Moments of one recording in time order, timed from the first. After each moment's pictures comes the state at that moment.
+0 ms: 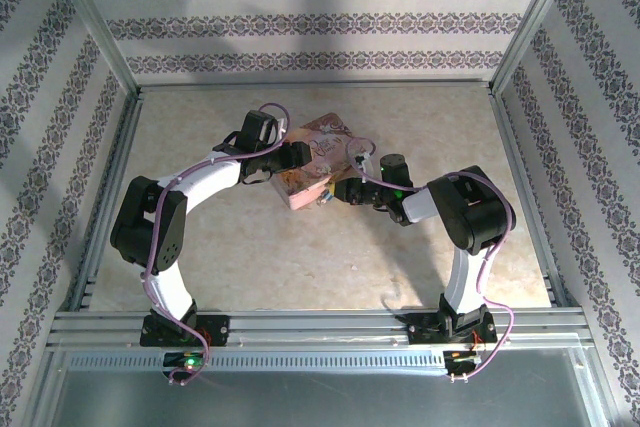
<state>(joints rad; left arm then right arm) -0.38 1.78 1.20 -0.19 0.39 -0.61 0.35 1.91 0.69 0.69 -0.77 0.58</state>
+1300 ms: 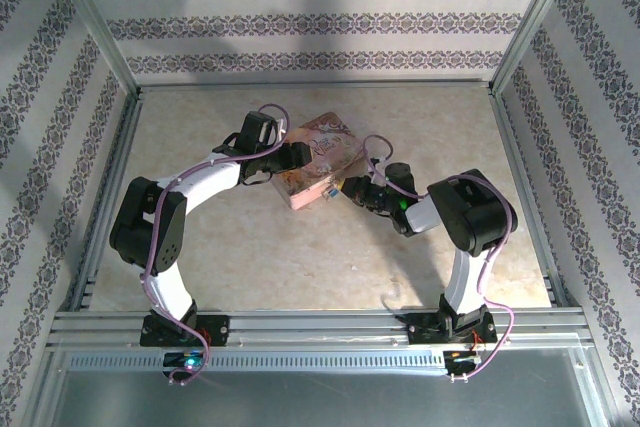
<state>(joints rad) -0.38 1.77 1.18 -0.16 0.39 -0.61 0.35 1.90 0.58 0.90 -0.59 1.03</state>
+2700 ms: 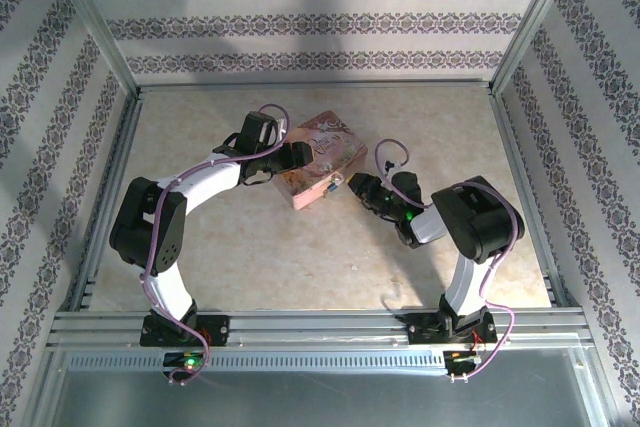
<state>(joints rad) -0.38 1.77 1.17 -0.16 0.40 -0.63 0.35 1.82 0.47 1.02 -0.41 1.14</state>
